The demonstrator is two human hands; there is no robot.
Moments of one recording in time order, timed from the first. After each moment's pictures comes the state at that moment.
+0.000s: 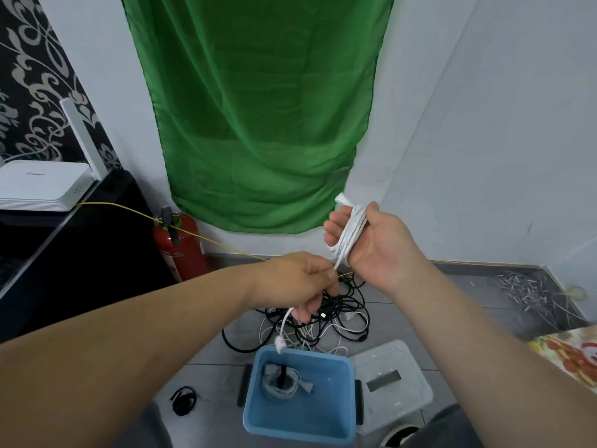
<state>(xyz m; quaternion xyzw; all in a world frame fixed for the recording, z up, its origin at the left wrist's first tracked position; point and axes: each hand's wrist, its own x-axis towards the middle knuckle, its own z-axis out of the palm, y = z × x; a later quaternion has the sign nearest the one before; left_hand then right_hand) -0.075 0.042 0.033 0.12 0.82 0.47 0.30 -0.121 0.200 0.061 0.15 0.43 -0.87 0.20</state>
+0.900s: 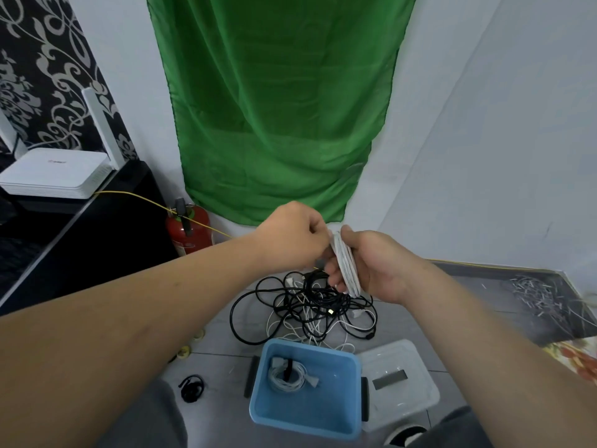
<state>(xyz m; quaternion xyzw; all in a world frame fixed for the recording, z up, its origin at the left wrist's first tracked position) -0.087 0.026 0.067 0.04 0.91 0.40 0.05 -0.108 0.194 0.047 0.09 0.67 -0.63 0.39</state>
